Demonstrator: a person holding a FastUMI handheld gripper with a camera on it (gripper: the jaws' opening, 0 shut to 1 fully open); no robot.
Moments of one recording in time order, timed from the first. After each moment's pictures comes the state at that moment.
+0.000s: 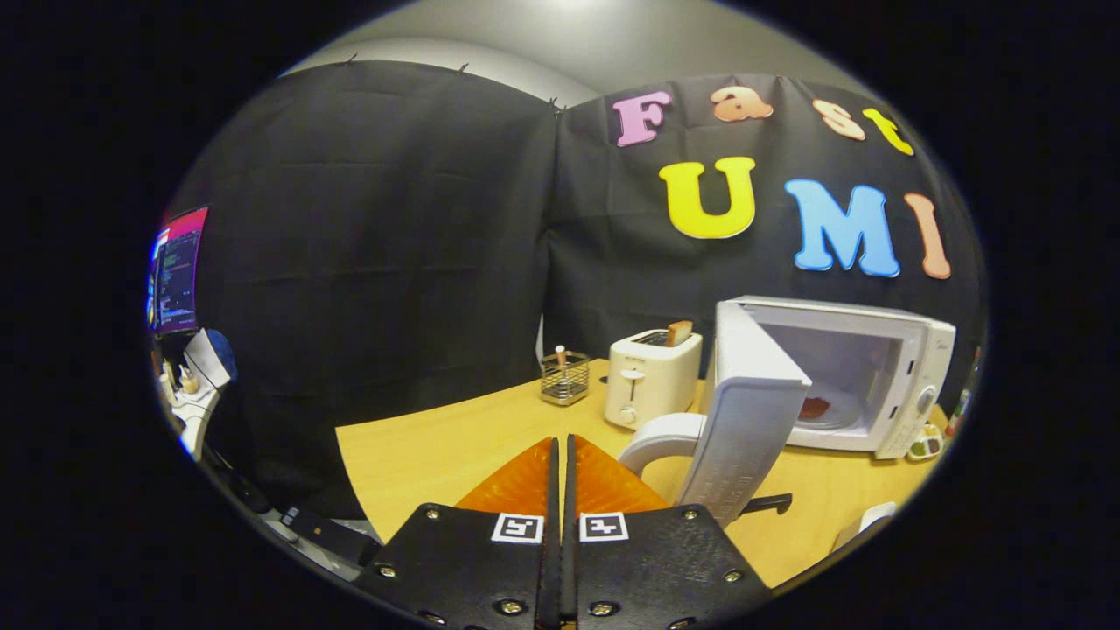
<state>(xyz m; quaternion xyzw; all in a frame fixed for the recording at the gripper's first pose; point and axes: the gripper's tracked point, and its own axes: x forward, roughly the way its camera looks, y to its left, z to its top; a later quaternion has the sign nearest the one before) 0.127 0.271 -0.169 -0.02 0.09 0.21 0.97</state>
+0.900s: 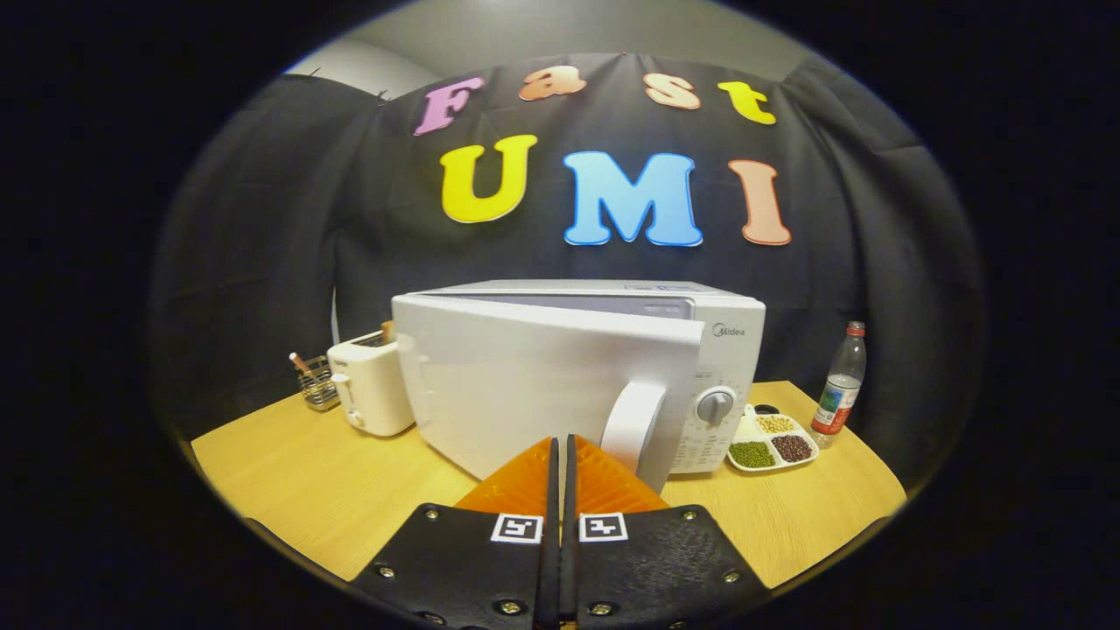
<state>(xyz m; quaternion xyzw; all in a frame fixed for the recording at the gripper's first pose) 0.241 -0.009 -0.209 0.03 0.14 -0.06 0.99</state>
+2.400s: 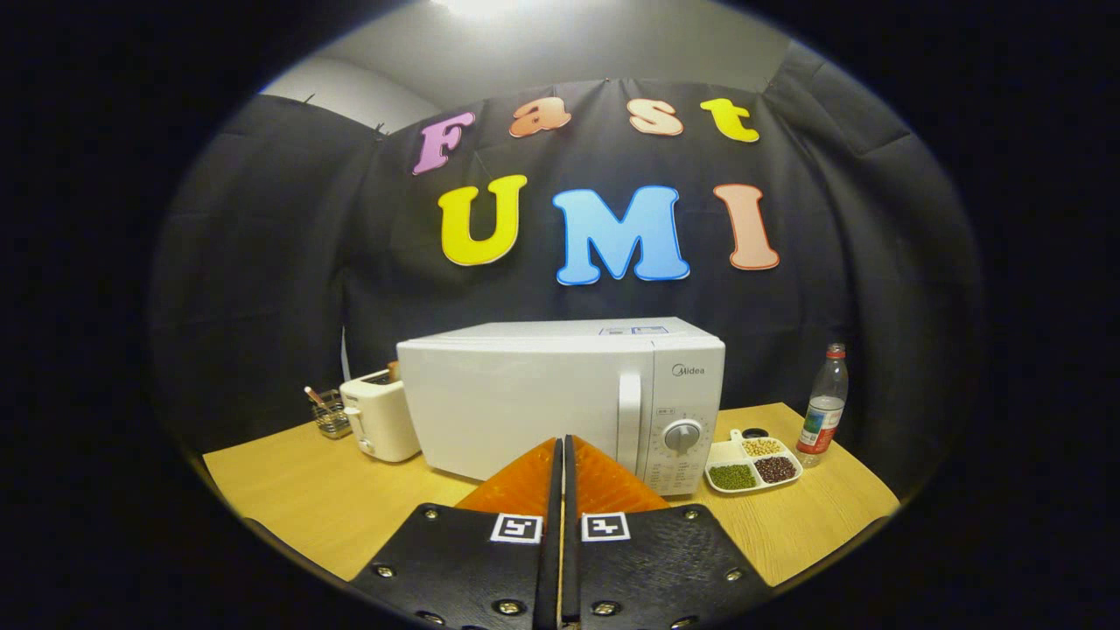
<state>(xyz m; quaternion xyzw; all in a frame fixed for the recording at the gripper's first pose) 0.166 -0.007 -0.142 0.05 0.07 -0.01 1.00</state>
